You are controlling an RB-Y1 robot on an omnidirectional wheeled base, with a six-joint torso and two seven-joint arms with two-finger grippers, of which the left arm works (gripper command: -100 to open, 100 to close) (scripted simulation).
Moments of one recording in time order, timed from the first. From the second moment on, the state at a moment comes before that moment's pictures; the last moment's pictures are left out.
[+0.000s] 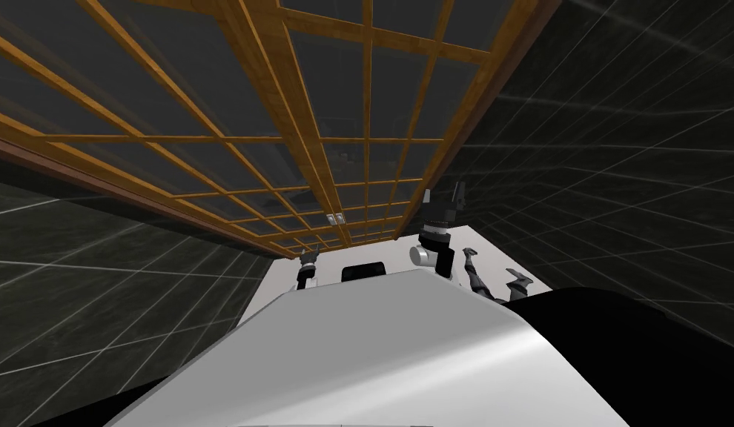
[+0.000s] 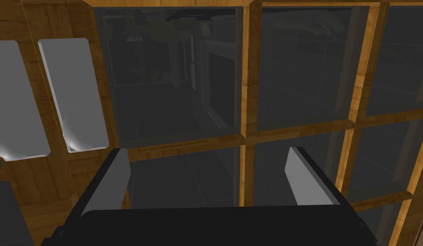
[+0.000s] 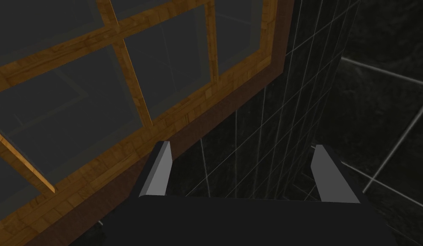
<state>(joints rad) -0.06 0.14 0.44 -0.50 -0.24 -0.85 -1.37</state>
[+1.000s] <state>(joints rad) -0.15 0.07 0.40 -0.58 -0.27 -0.84 -1.38</state>
